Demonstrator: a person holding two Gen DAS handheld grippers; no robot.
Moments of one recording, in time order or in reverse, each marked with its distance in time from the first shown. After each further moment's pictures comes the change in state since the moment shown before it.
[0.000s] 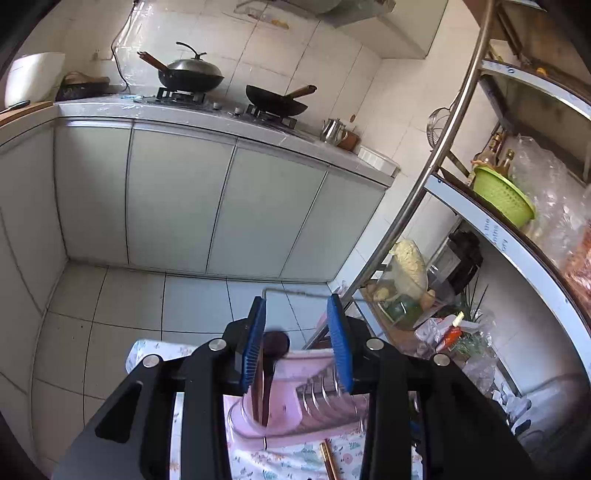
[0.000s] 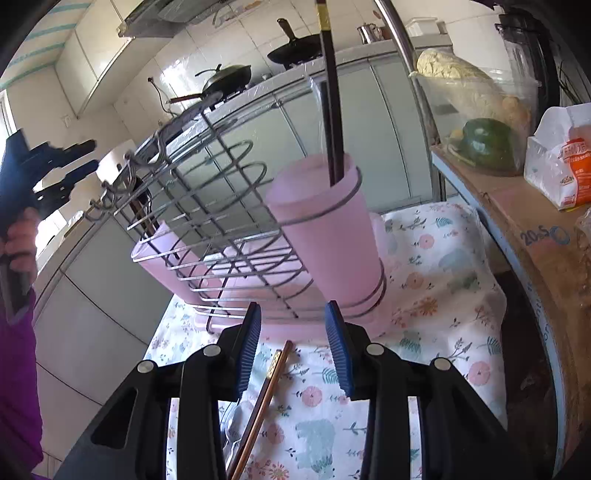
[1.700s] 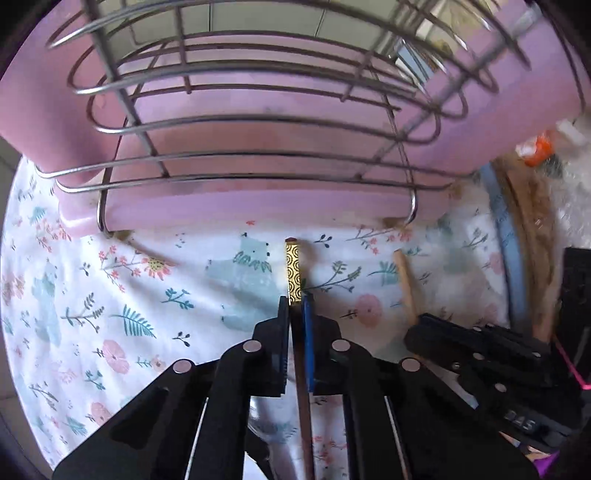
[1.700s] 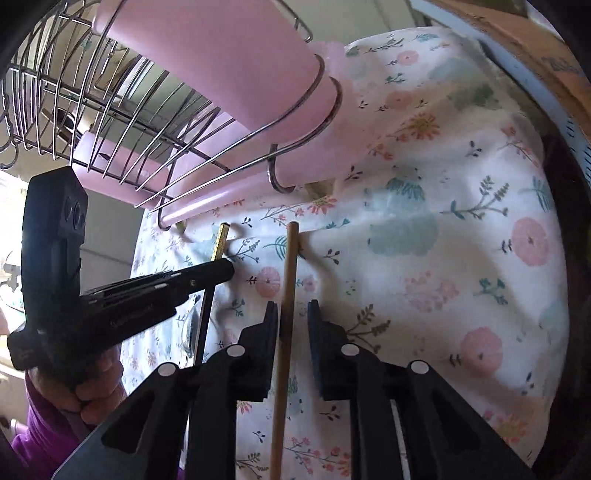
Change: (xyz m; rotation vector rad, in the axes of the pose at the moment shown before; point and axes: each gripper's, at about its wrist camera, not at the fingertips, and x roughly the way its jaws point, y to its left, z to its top) left arm 0.190 -0.067 -0.238 -0.028 0.729 0.177; right arm 0.066 -0.068 -0.047 0.172 0.478 0.077
